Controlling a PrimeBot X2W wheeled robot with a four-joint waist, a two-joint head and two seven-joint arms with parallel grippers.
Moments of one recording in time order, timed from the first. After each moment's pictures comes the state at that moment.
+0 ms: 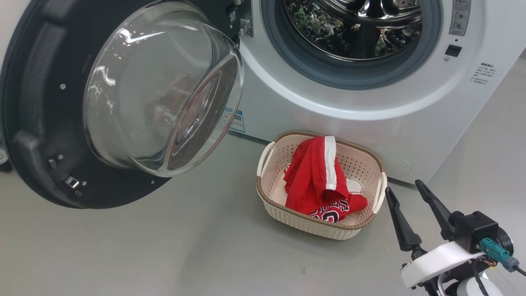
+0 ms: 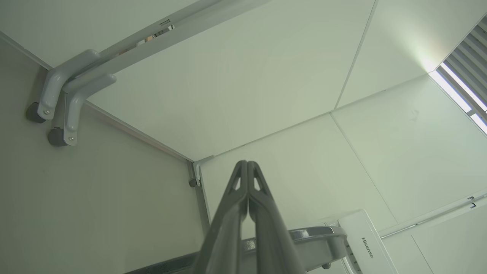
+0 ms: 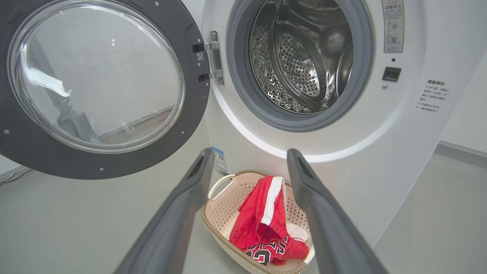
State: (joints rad) left arm -0.16 0.22 0.42 0.00 -1.55 0.09 -0.04; right arm 0.07 -0.17 0.19 0.01 0.32 0.08 -0.13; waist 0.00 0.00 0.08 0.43
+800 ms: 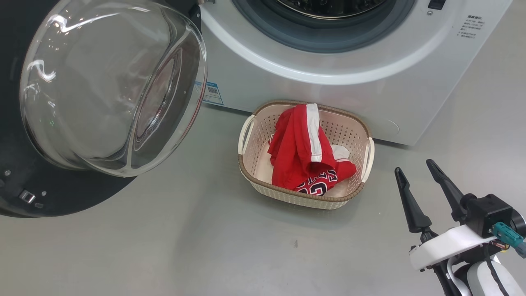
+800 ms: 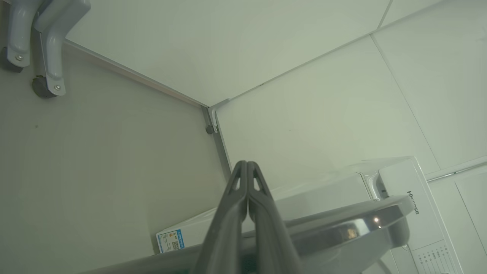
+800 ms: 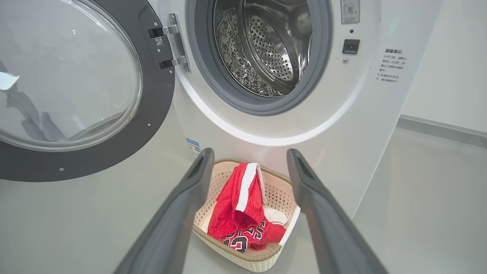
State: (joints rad) left arm -0.38 0.35 0.33 0.25 -1.59 0.11 0.12; right arm 0.02 -0.20 0.17 -0.03 0.31 0.09 -0.11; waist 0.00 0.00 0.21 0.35
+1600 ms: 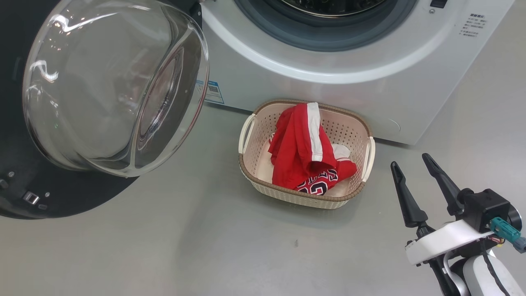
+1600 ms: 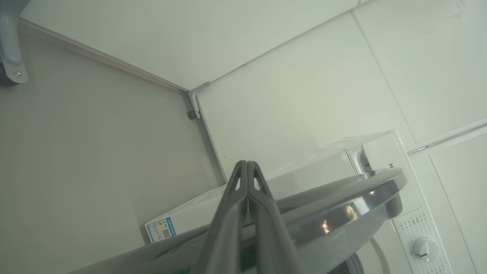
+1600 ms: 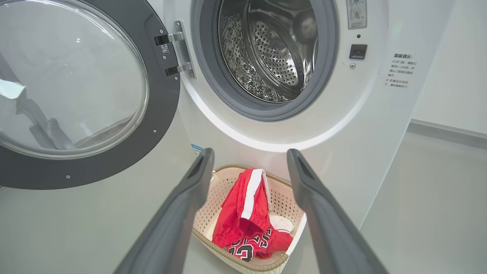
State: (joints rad) left arm -0.37 0.34 0.31 0.31 -1.61 -0.05 0.19; right arm -0.01 -0.19 0.18 -0.01 0.32 0.09 -0.12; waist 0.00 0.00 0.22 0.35
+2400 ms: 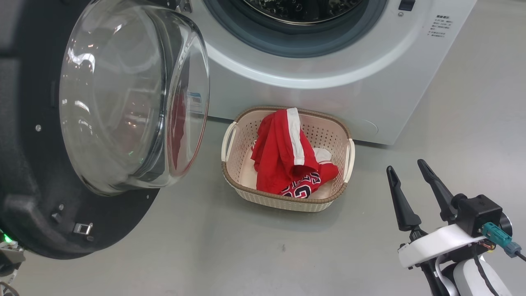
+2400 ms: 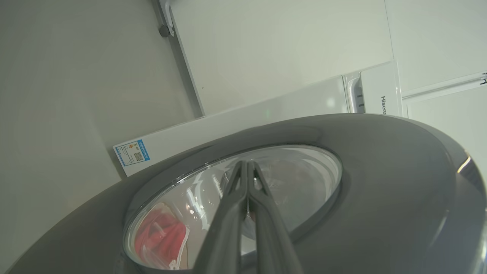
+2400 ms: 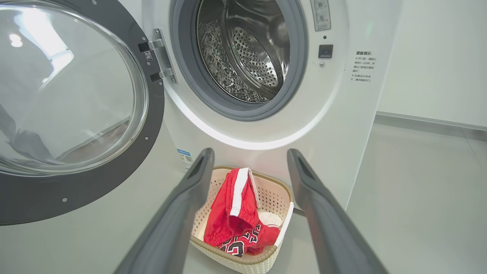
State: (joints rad) left arm -0.20 0.26 0.29 0.19 -1.72 -0.11 0.32; right arm -0.01 -0.16 0.20 0.04 0.33 0.09 -0.16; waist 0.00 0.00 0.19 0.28
